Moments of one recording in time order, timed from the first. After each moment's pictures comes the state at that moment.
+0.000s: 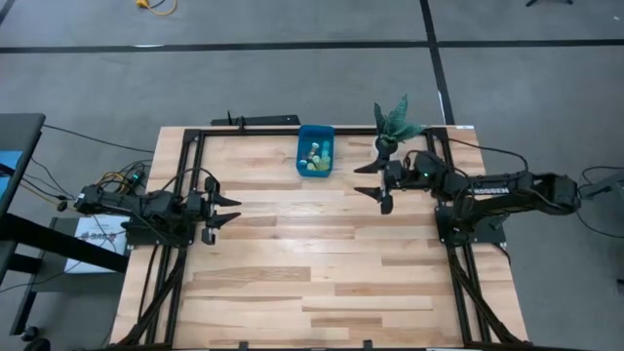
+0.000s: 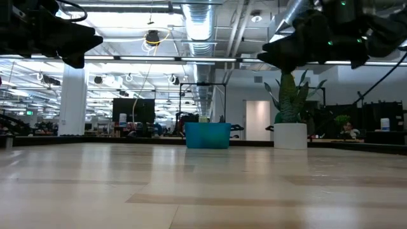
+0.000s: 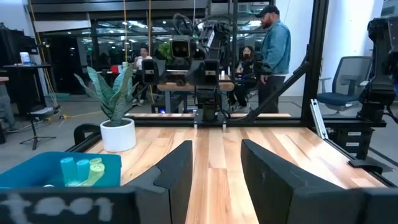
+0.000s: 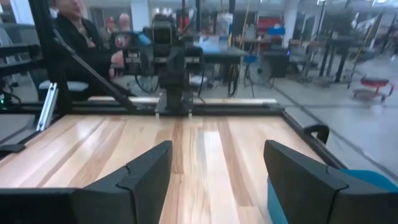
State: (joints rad) left arm -0.21 0.01 0.01 0.13 -0.25 0.04; right arm -0.35 1.07 0.33 0.68 -0.36 -0.08
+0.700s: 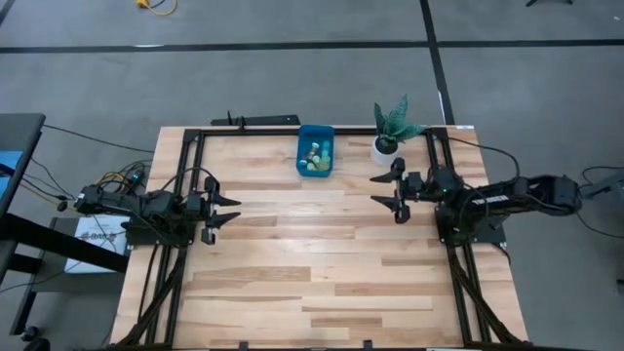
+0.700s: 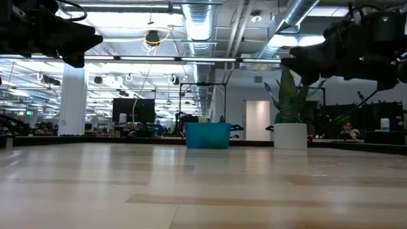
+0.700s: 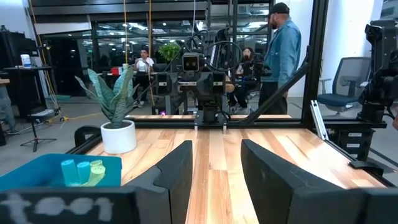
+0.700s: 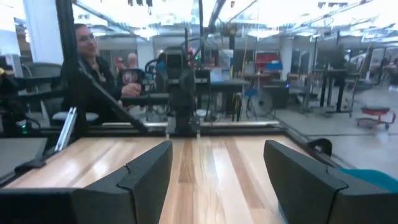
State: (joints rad) left arm -0.21 0.01 0.01 0.14 -0.25 0.04; right arm -0.36 1.07 0.01 1.20 -0.36 0.00
